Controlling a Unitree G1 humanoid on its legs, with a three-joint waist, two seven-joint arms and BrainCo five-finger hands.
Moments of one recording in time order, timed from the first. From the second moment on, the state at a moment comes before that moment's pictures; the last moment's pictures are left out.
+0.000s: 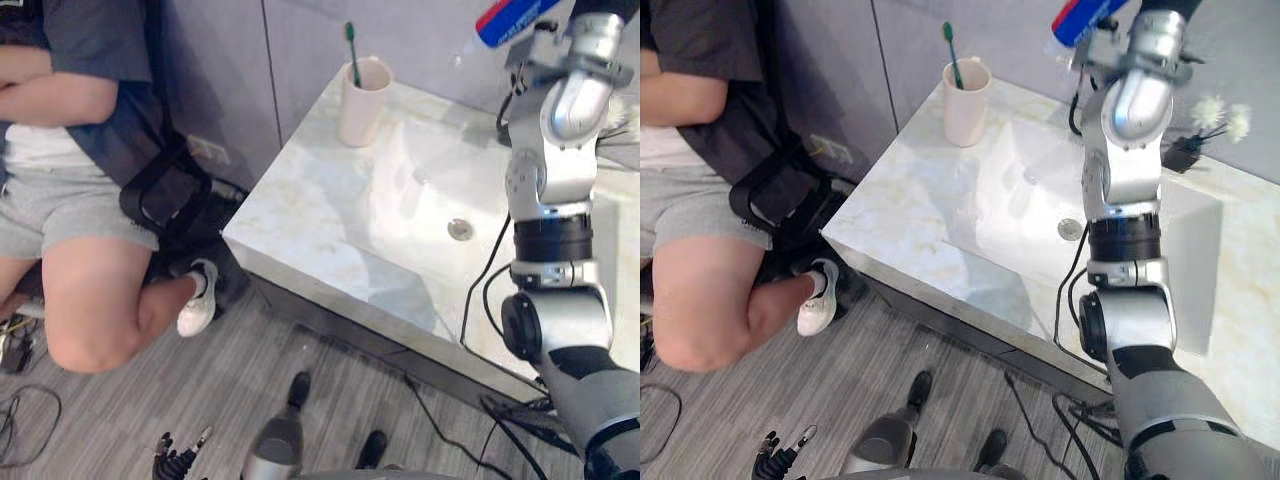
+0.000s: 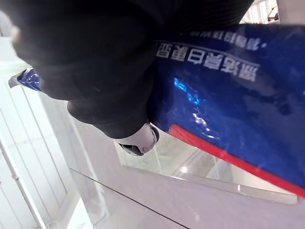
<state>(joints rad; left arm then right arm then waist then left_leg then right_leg) 0.33 0.06 0.32 0.69 -0.05 -0.20 0.18 -1.25 -0.38 -0.04 0.42 0.22 -0.29 -0.41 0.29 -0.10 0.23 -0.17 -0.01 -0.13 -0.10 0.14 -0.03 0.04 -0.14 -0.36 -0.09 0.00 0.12</state>
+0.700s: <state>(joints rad) 0.26 0.10 0.20 0.72 -0.05 -0.22 0.18 -1.44 -0.46 0.10 0.70 0.06 -0.19 -0.46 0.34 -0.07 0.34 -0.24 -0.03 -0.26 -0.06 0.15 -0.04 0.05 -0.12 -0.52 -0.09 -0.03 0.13</state>
